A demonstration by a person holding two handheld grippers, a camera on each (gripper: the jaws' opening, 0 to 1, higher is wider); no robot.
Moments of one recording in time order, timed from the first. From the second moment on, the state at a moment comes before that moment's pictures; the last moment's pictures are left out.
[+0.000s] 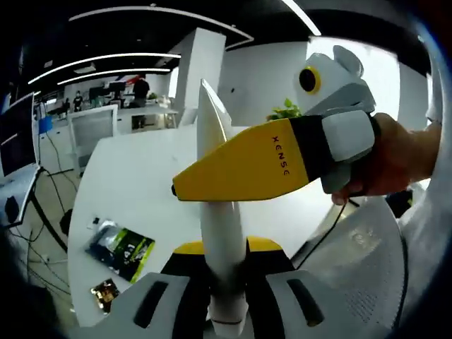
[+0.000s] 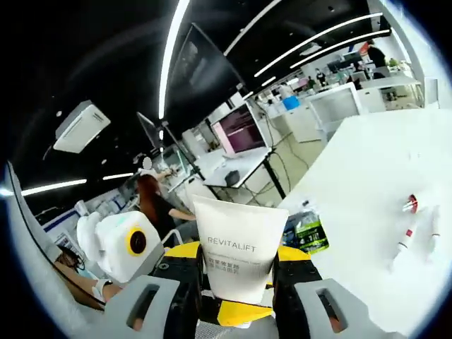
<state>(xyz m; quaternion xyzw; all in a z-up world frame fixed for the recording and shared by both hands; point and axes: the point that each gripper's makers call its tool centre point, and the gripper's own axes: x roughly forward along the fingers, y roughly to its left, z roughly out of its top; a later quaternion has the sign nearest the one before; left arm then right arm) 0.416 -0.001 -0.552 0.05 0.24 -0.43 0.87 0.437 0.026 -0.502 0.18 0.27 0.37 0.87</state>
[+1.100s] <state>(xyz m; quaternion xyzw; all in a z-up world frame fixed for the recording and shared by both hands) 0.433 0.008 -0.555 0.13 0.19 -0.41 0.88 0.484 -0.034 -0.482 0.13 0.22 0.31 0.92</state>
